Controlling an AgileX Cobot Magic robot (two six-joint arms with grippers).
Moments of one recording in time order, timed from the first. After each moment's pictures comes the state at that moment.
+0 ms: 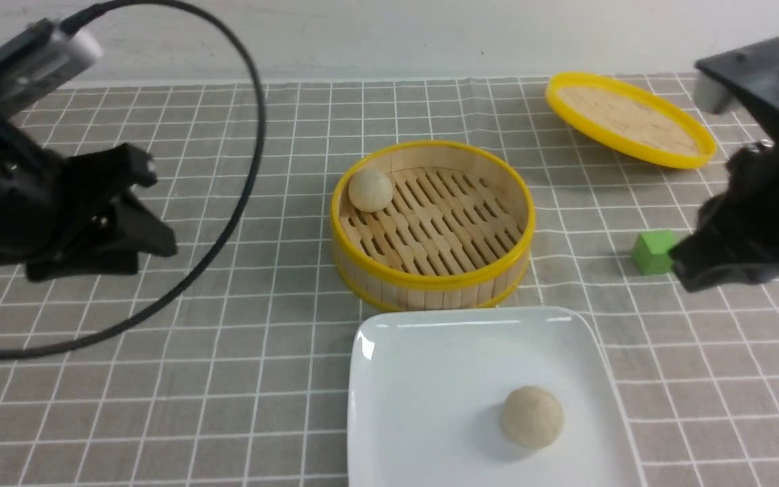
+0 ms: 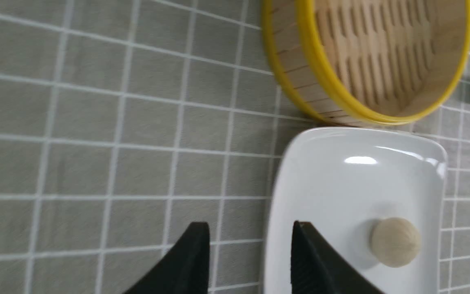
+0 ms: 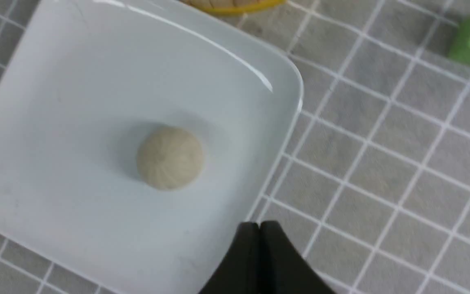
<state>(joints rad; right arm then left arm) 0.35 1.30 -1.17 0.17 1.11 -0.09 -0.07 1.34 -1.15 -0.50 0.97 0.01</state>
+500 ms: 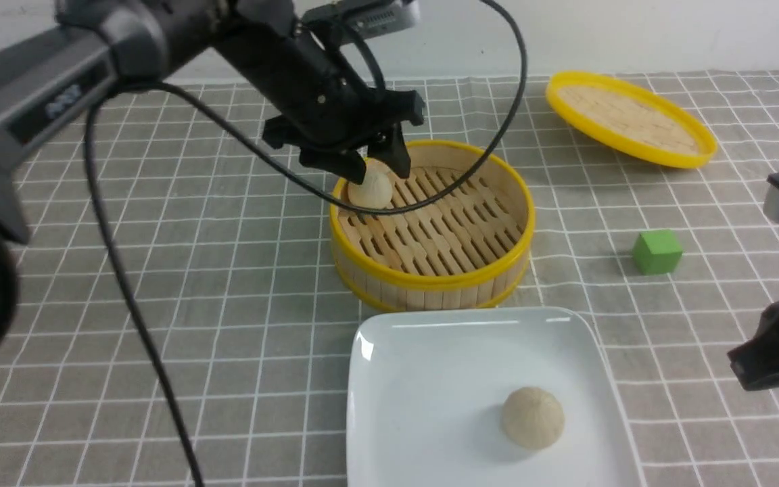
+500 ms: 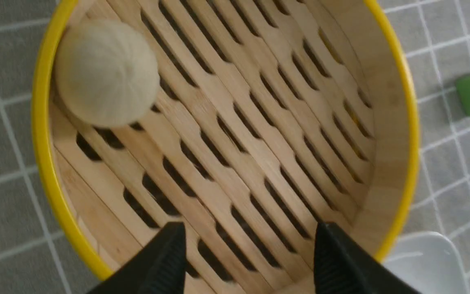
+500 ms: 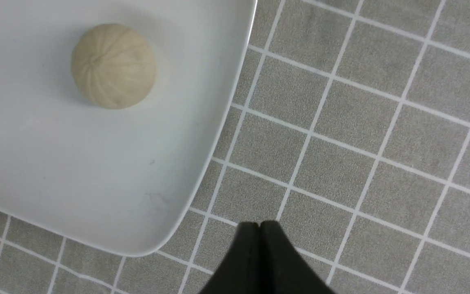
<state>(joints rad) 0.29 1.19 -0.92 0.19 1.01 -0.09 -0.40 2.11 -1.98 -0.30 1.03 -0.04</state>
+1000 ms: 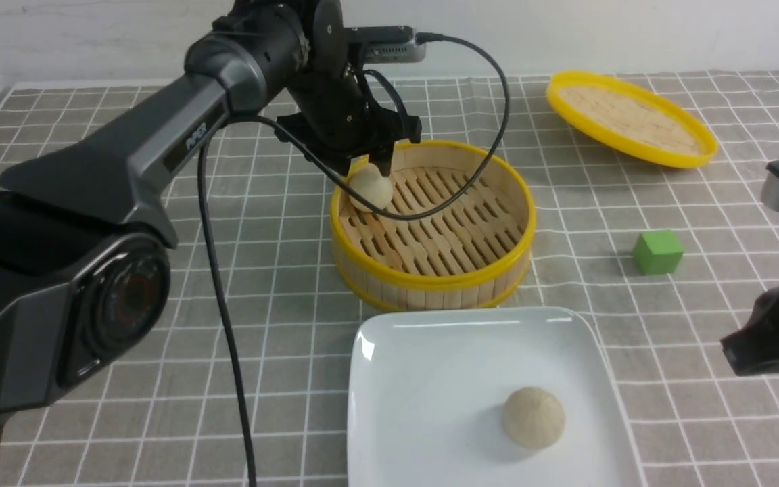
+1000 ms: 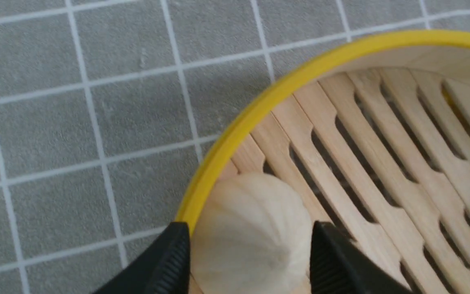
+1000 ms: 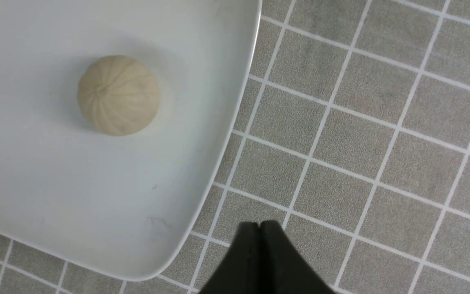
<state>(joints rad) 0.29 1.19 -0.92 0.20 0.96 -0.09 -0.42 2.36 -2.25 -0.01 0.97 -0.19</state>
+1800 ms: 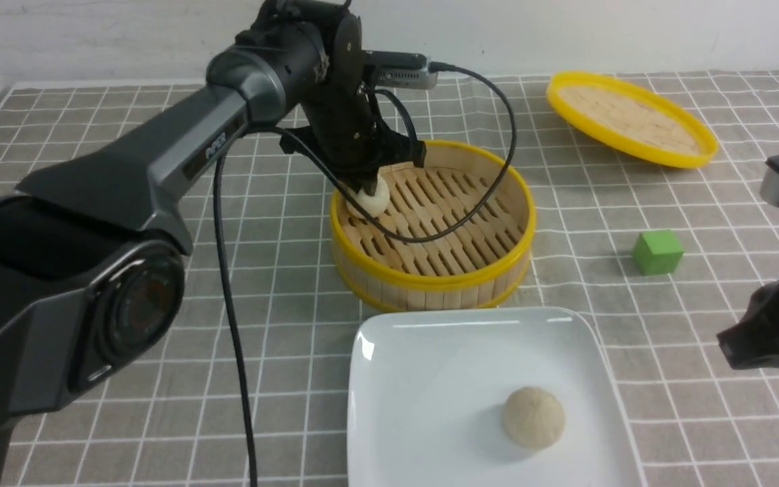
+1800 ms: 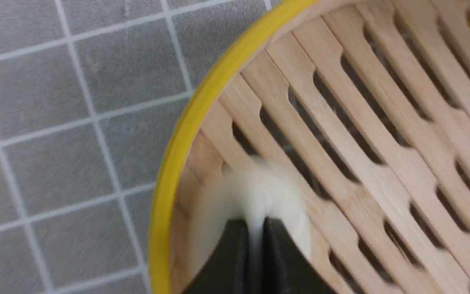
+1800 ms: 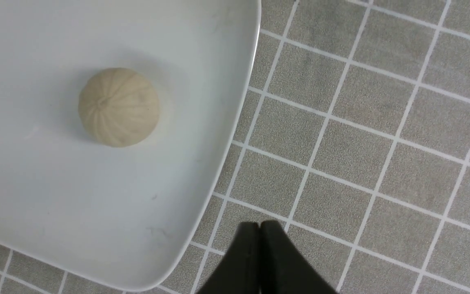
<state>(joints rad) 0.29 1.20 -0.92 0.20 0.95 -0.09 -0.44 2.33 -2.25 0.01 1.10 -0.15</state>
